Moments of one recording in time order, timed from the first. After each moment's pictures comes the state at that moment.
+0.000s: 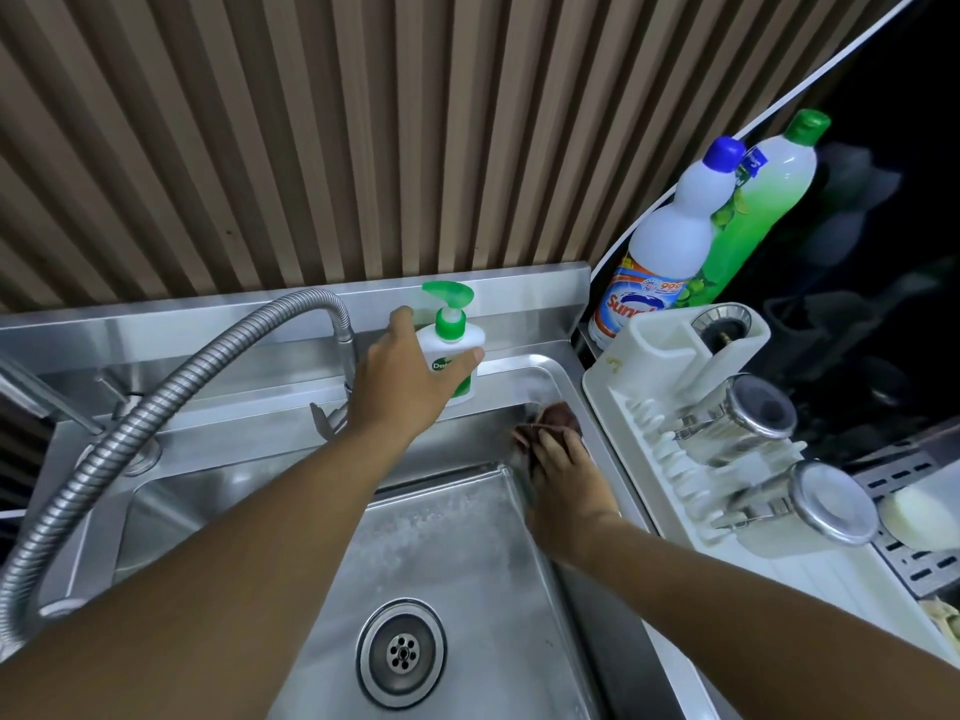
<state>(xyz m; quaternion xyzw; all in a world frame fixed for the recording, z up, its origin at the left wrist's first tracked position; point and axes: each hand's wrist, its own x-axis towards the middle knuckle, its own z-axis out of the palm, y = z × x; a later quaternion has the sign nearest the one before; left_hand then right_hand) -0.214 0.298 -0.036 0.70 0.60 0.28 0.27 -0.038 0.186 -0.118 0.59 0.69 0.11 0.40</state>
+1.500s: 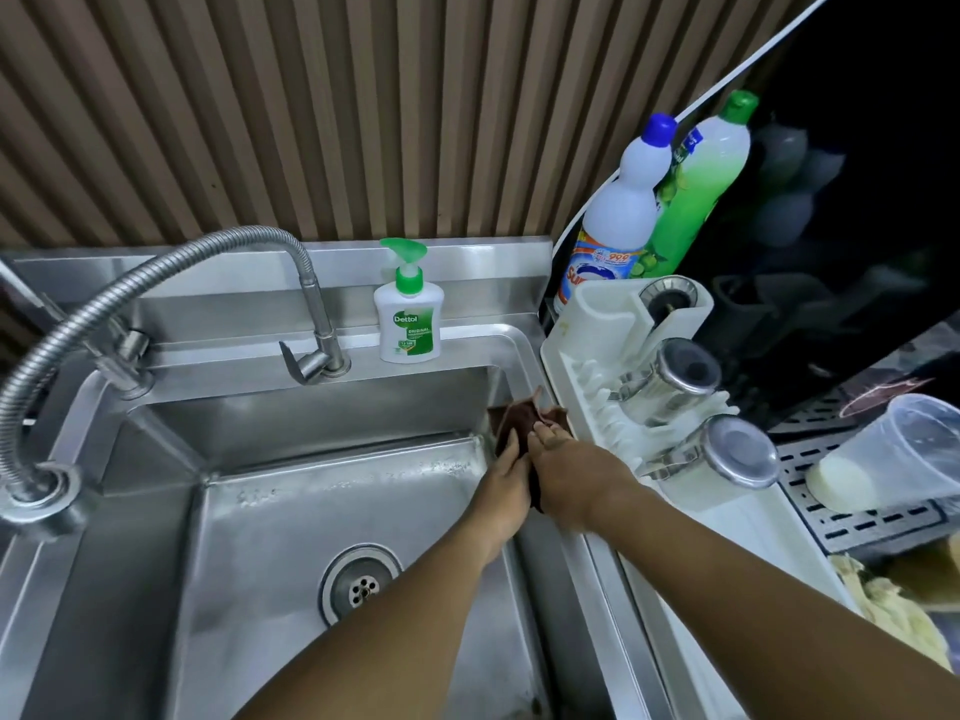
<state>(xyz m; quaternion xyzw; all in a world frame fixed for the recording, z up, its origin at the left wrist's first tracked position) -0.086 0.143 -0.153 0.41 0.46 0.27 0.74 0.016 0.129 -0.072 0.64 0.73 -0.12 0.21</state>
